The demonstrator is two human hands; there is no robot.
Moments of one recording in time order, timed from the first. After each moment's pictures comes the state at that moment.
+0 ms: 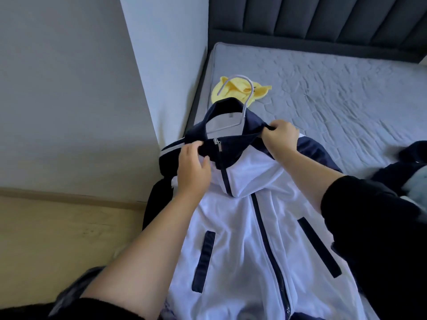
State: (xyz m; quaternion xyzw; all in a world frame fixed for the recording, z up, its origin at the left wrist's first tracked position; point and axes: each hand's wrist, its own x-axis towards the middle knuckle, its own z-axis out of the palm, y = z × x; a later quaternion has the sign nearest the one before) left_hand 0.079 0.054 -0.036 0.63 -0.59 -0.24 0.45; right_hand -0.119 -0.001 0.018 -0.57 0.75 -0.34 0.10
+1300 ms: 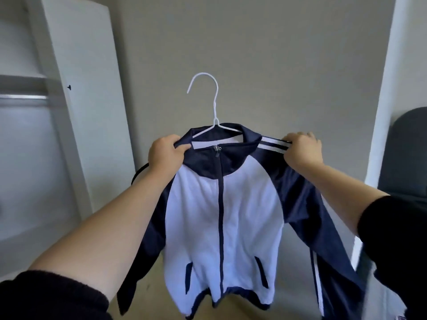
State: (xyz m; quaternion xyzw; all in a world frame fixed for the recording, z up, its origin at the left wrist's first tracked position) left_hand 0.515 0.262 0.385 0.73 -0.42 0.22 0.49; right_hand 0.267 0.076 0.383 -0.79 0.44 -0.43 -0.01
